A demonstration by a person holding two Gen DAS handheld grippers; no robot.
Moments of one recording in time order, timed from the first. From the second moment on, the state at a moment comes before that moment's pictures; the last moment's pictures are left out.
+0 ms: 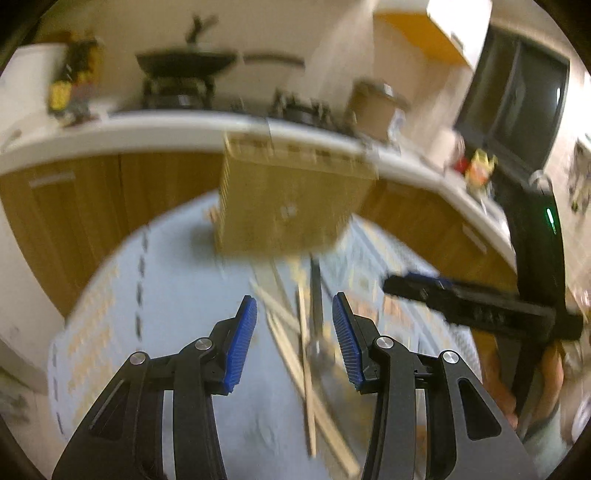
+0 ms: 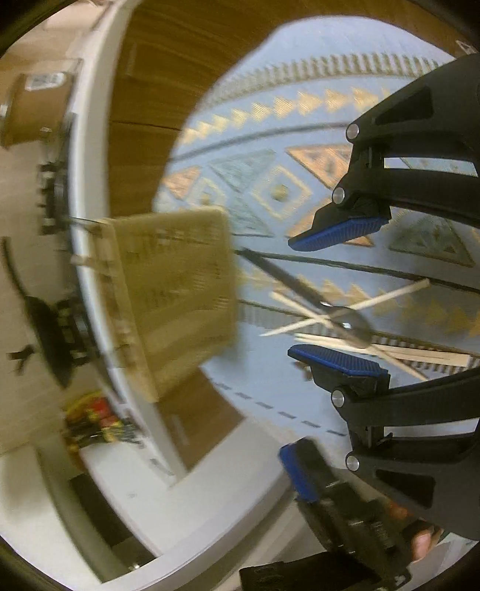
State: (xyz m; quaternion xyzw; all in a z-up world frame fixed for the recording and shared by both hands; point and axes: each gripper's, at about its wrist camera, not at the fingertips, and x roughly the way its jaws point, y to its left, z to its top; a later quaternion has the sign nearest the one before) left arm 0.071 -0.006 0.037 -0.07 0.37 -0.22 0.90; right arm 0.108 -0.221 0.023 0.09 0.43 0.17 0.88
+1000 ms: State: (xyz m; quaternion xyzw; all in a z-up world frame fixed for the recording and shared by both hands) left arm 0.067 -0.039 -0.048 0.00 0.53 -0.26 0.81; right arm 0.177 -0.164 -0.043 0.06 0.55 0.10 0.83
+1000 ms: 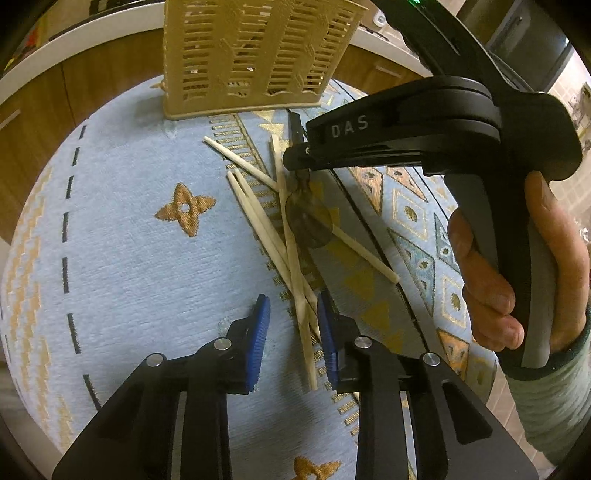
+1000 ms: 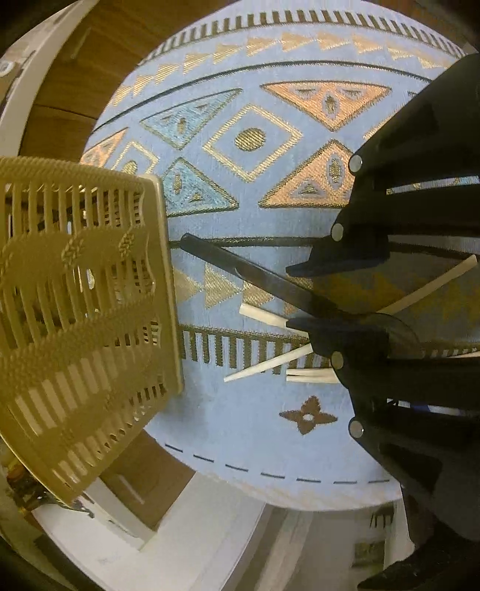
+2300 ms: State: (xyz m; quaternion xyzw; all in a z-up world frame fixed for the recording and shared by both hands) left arm 0.094 0.027 -0.046 -0.16 0.54 -0.15 0.81; right arm 0.145 -0.248 -0.052 0.07 0.59 0.17 0.79
